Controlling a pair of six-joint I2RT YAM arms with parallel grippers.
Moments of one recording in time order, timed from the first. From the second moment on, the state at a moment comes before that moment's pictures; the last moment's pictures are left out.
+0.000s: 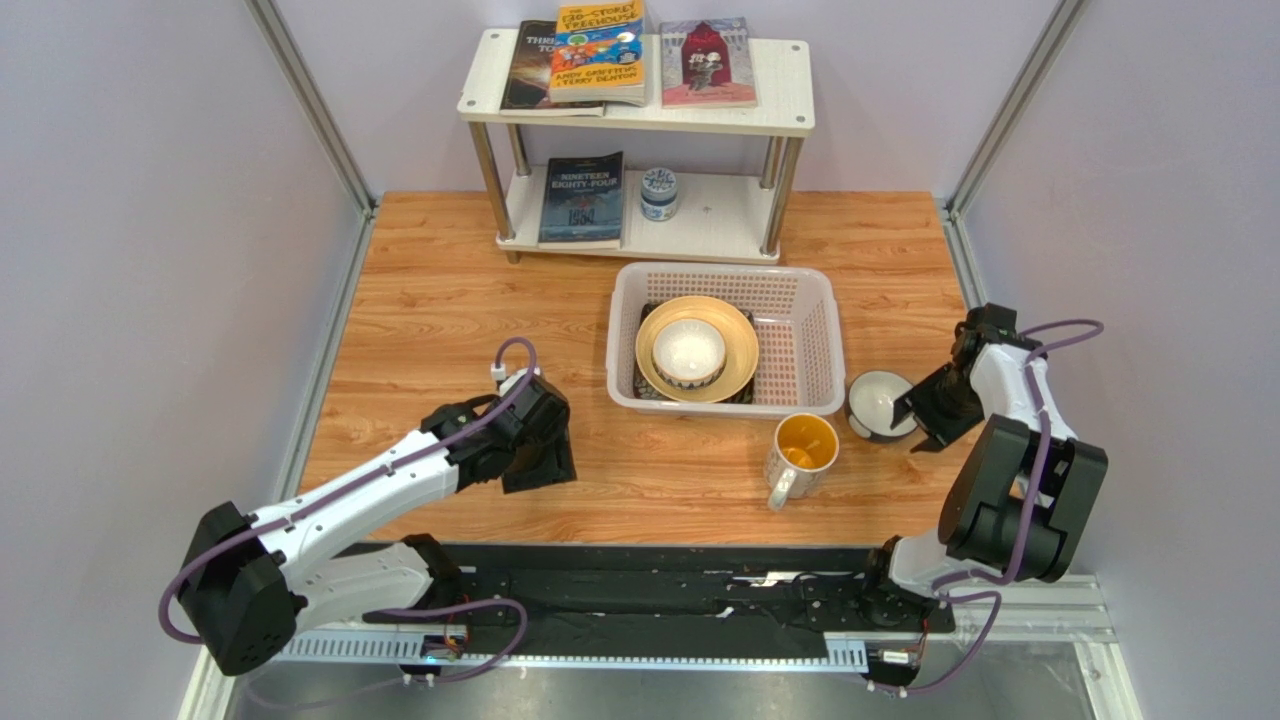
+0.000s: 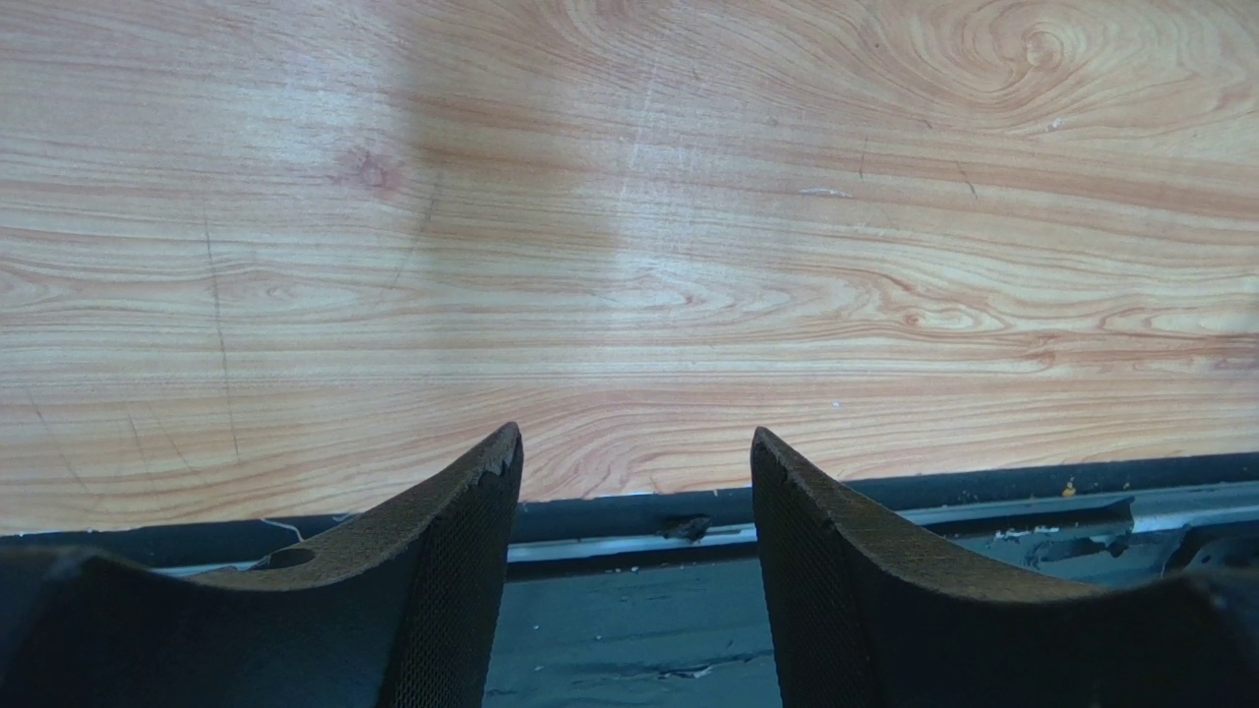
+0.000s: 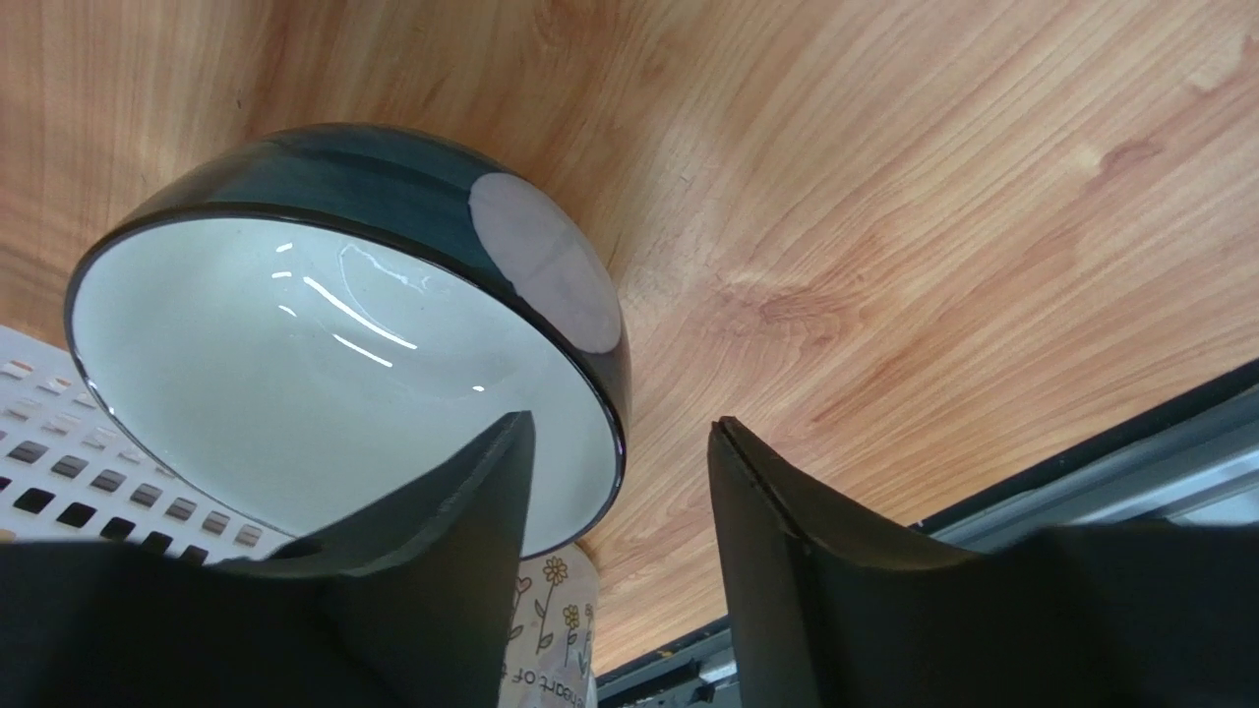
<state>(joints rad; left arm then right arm) -0.78 1.07 0.71 -0.77 -0.14 -0.91 -0.39 1.47 0.97 -0.90 -0.02 0.60</state>
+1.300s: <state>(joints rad) -0.78 1.10 0.71 -0.75 -0.13 -0.91 0.23 1.43 1.50 -1.10 0.00 0.66</state>
